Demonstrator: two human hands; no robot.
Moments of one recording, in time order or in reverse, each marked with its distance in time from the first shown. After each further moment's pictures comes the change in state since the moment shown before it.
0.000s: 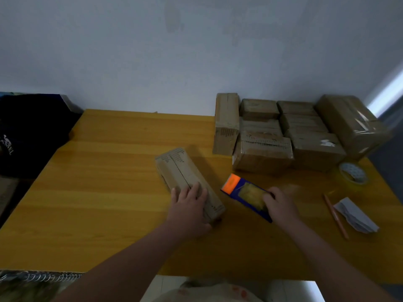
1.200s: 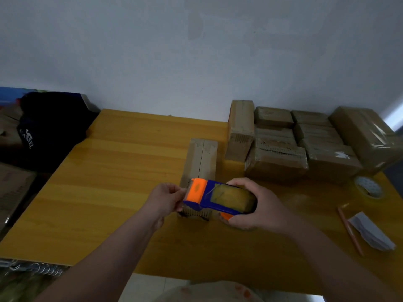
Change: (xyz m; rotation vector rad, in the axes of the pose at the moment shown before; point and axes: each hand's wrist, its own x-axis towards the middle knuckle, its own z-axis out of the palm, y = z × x) left_hand -0.019 -0.069 -0.026 -1.424 0.202 -0.424; right_hand -0.027 -0.068 0.006 0.188 -0.465 -0.517
